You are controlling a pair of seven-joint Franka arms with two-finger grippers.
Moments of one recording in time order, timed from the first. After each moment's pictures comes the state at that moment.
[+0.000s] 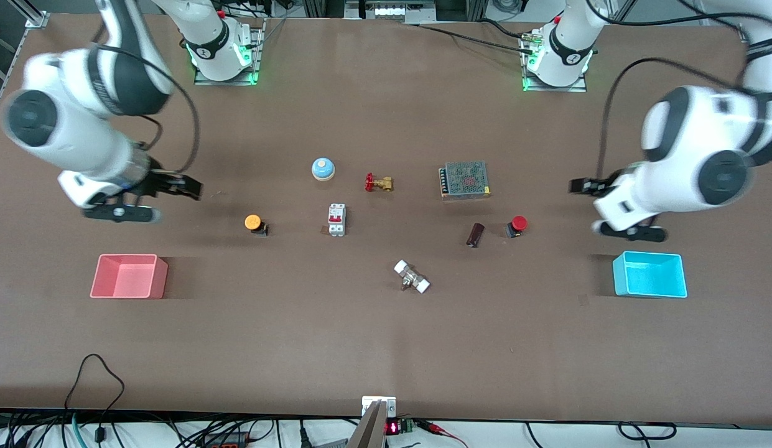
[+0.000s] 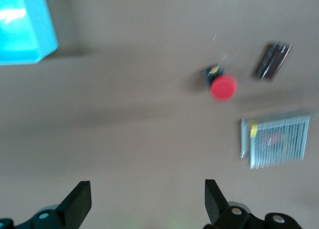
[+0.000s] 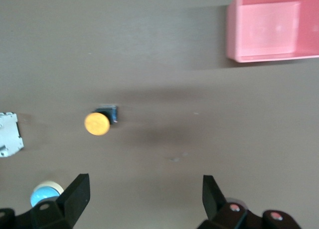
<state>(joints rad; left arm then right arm) -0.05 0.26 -0.11 -1.81 0.00 1.77 -0.08 -0.01 0.13 0.21 -1.95 -0.03 2.00 0.28</state>
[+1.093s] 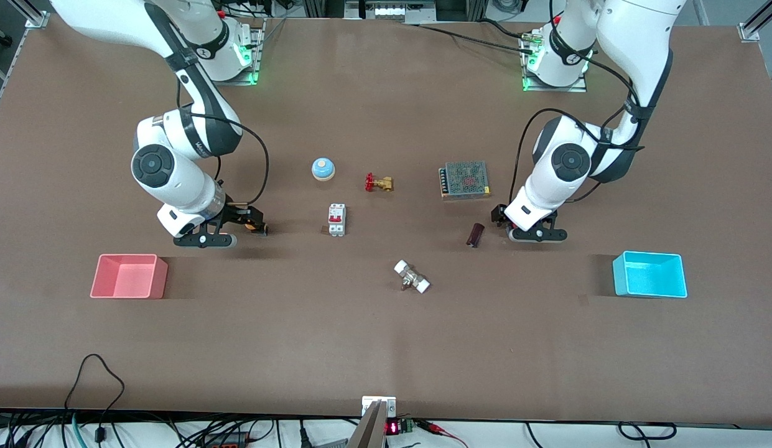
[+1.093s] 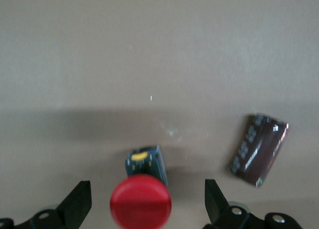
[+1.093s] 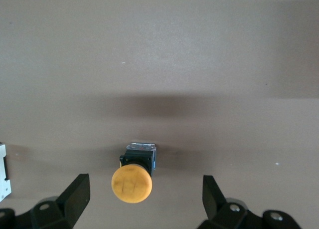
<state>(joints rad) -0.22 0.42 -0.10 -2.17 0.06 2.63 -0.37 0.03 0.37 0.25 -2.02 -0.08 2.36 0.33</state>
